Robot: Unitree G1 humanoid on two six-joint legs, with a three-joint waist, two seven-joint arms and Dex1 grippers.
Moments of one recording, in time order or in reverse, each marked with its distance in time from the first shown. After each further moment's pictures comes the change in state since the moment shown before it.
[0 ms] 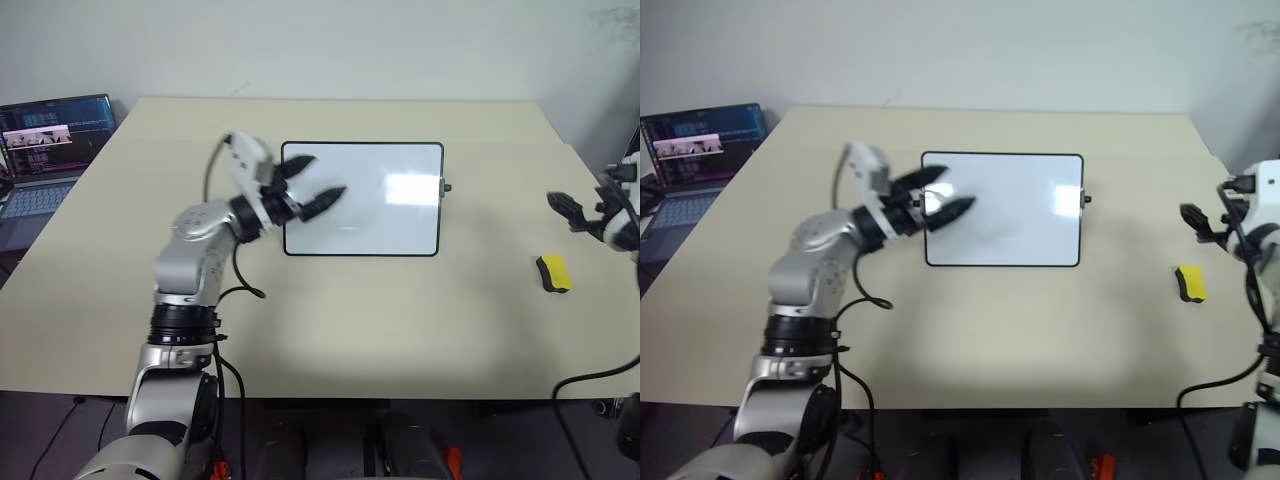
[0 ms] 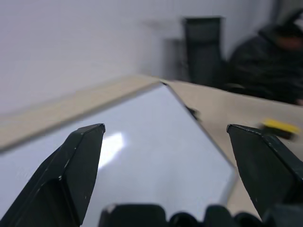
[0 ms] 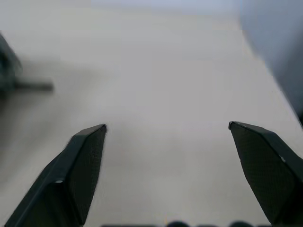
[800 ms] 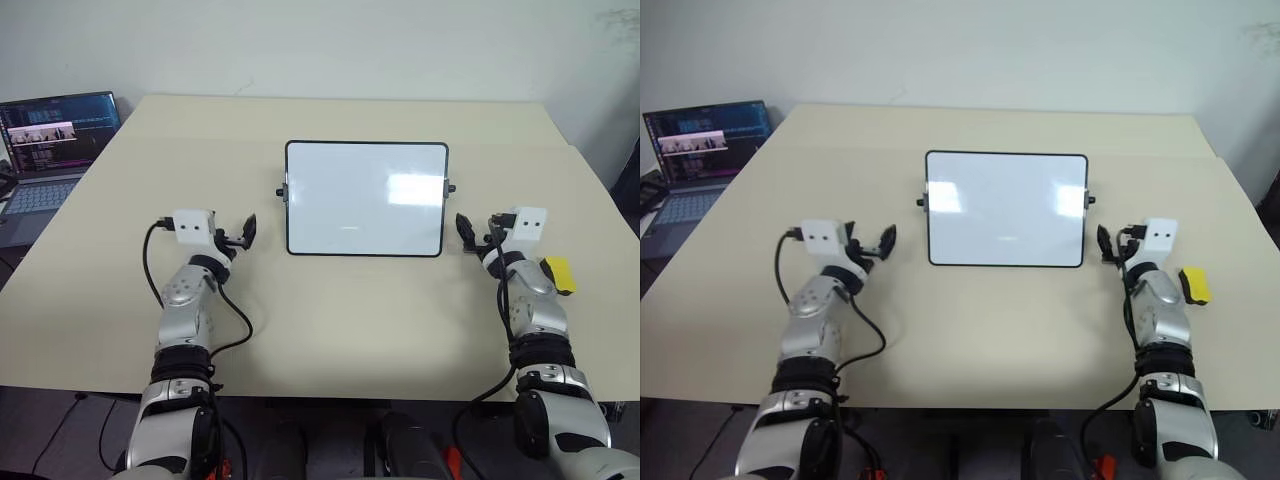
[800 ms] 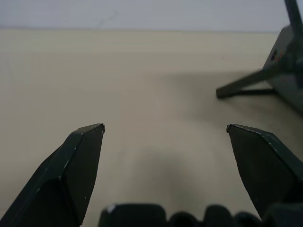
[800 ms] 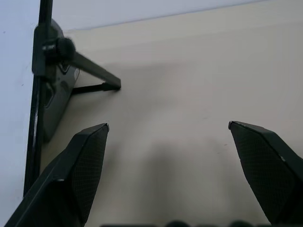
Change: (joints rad) left arm 0.201 -0.078 0.095 0.409 0.177 -0.397 0.441; right arm -0.021 0.398 0.113 0.483 -0.041 -0.663 -0.091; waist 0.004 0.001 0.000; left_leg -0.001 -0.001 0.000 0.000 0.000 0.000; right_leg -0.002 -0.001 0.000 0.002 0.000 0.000
